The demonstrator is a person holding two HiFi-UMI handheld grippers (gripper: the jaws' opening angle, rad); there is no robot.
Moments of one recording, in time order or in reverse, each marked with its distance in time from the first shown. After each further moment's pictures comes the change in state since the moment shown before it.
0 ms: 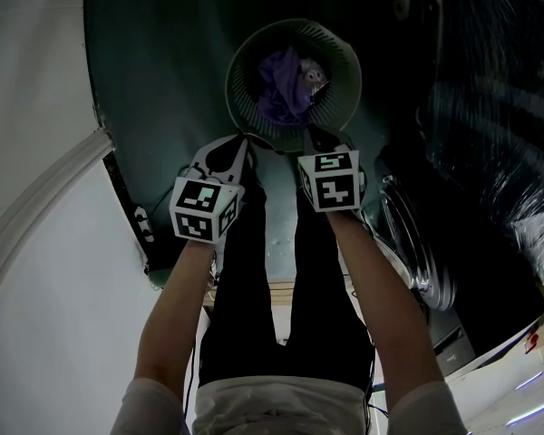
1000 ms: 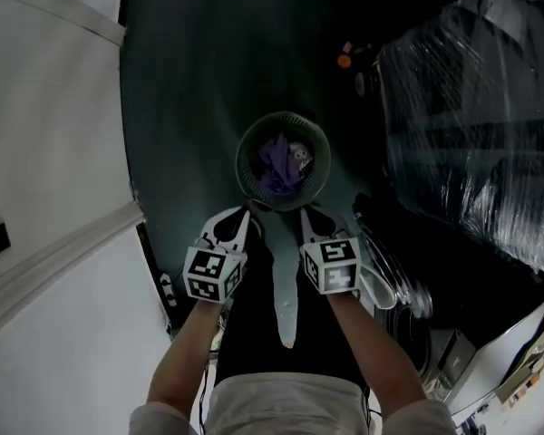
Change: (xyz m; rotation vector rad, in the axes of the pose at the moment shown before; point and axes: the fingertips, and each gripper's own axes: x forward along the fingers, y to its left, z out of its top) left arm -0.124 -0.083 0.091 0.111 -0.137 -0.012; right arm -0.194 0.036 0.044 0.130 -0.274 0.042
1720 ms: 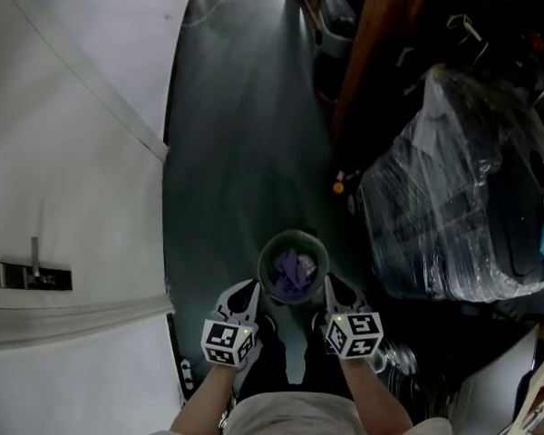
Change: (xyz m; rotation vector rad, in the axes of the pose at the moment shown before) left arm -0.141 -0.046 0.171 0.097 -0.304 0.043; right arm -0.183 0.034 0.168 0.064 -0.425 -0.038
